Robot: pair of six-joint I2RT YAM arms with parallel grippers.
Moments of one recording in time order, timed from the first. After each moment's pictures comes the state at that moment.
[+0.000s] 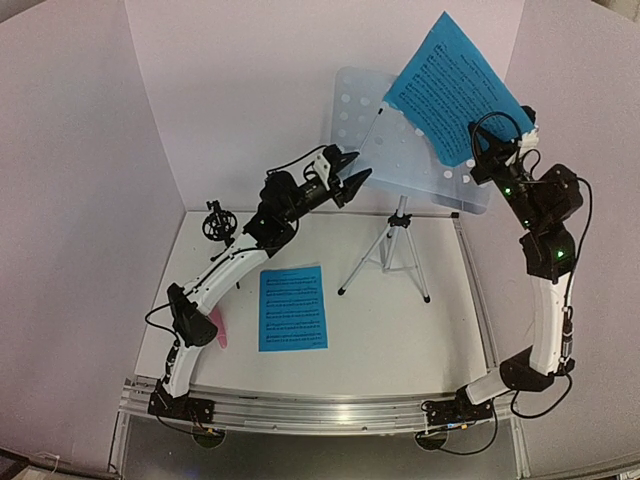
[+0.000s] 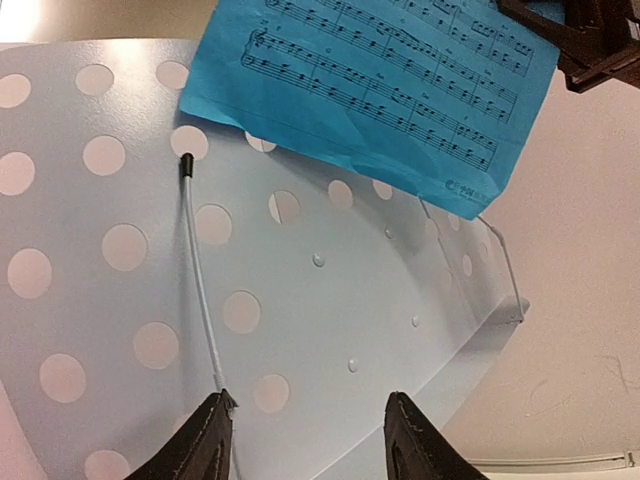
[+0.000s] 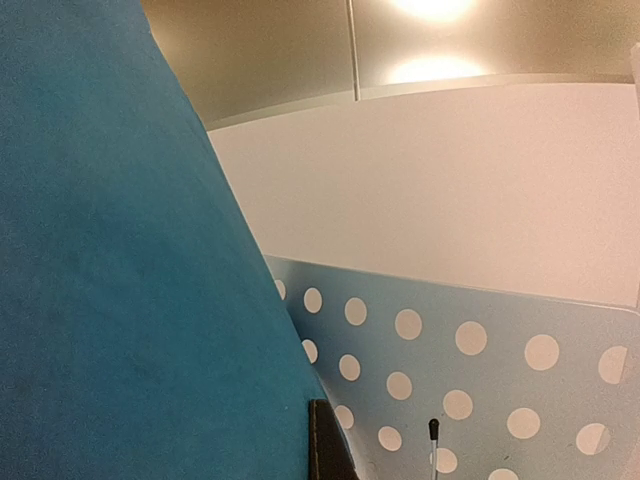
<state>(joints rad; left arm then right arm) -0.82 2.22 2.46 0.16 0.28 0.12 0.32 1.50 2.35 -0.51 -0.14 0.08</state>
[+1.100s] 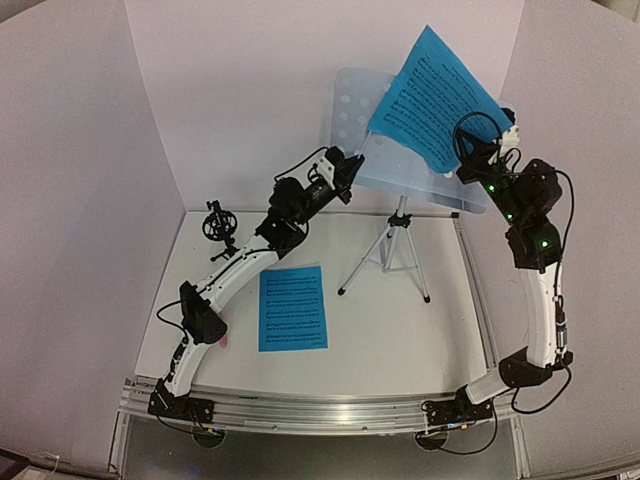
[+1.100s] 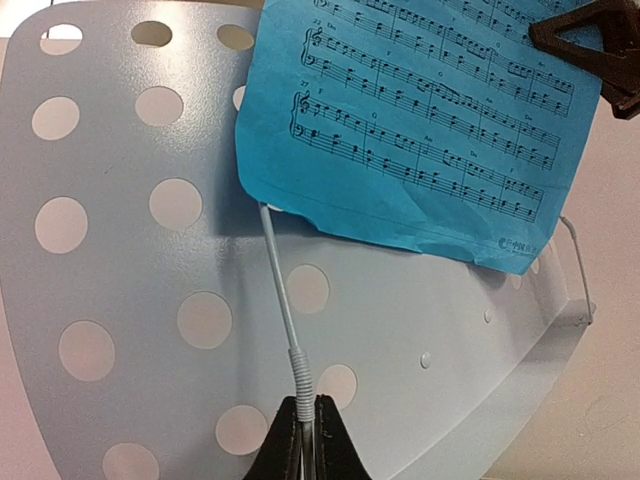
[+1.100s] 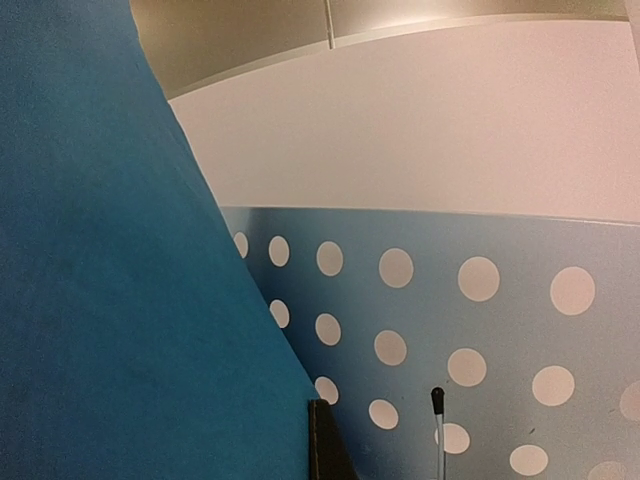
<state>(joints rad) -0.82 2.33 2.51 0.29 0.15 0.15 0.32 1.51 2.25 -0.48 -0.10 0.11</state>
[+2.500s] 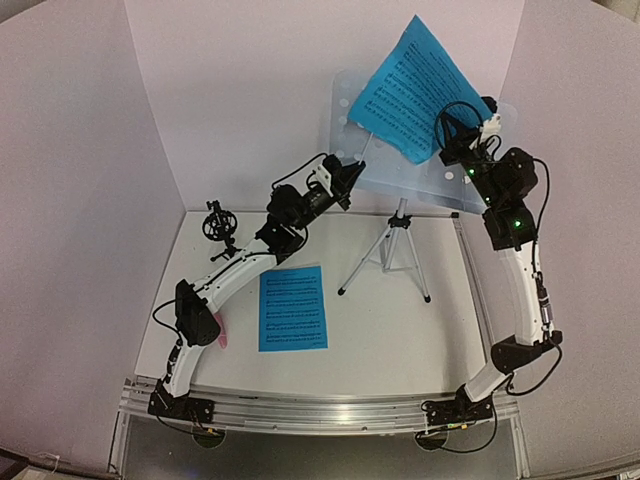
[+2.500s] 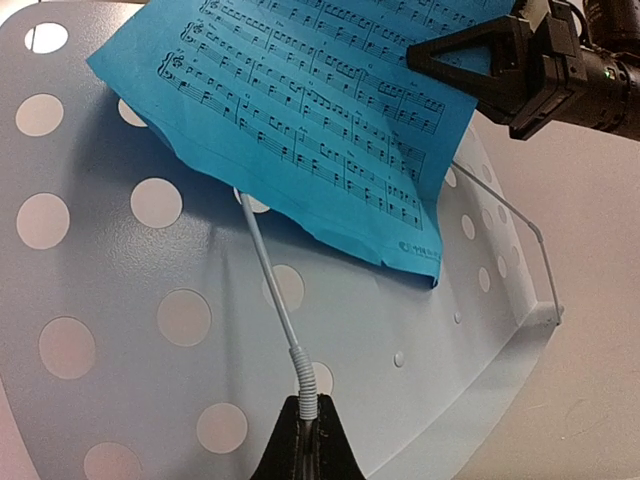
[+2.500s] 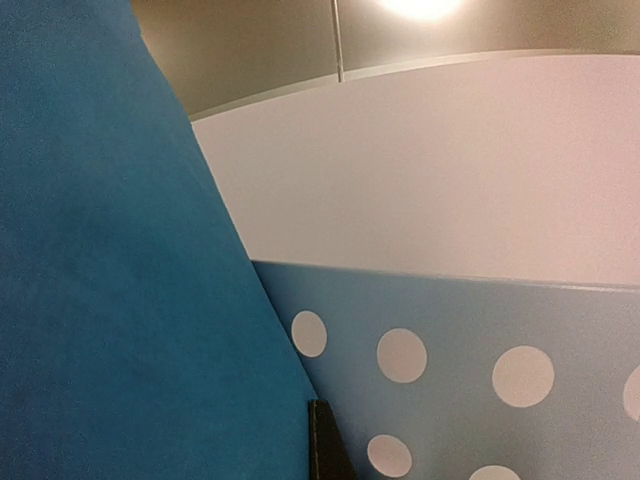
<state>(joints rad) -0.82 2.25 2.32 0.45 0.22 0.14 0.32 1.63 2.25 -0.23 -0.11 0.09</state>
